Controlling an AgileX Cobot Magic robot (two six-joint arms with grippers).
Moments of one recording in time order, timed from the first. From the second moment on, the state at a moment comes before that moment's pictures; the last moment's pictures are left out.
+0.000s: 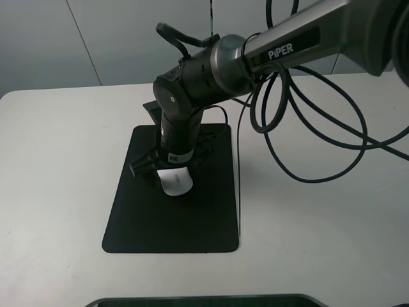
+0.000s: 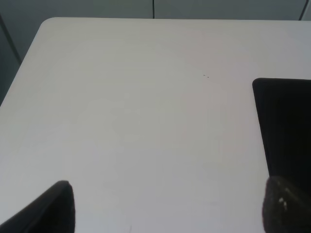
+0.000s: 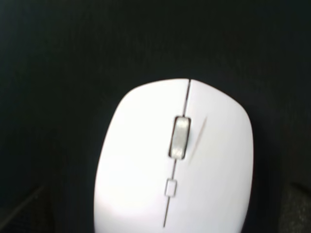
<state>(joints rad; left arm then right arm) 0.00 0.00 -0.52 0.07 1.09 -0.10 0.89 2.21 -1.45 0.01 0.67 0.37</state>
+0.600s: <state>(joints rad) 0.00 0.00 -0.52 0.07 1.09 -0.10 0.90 1.81 -1.45 -0.13 0.70 0.27</state>
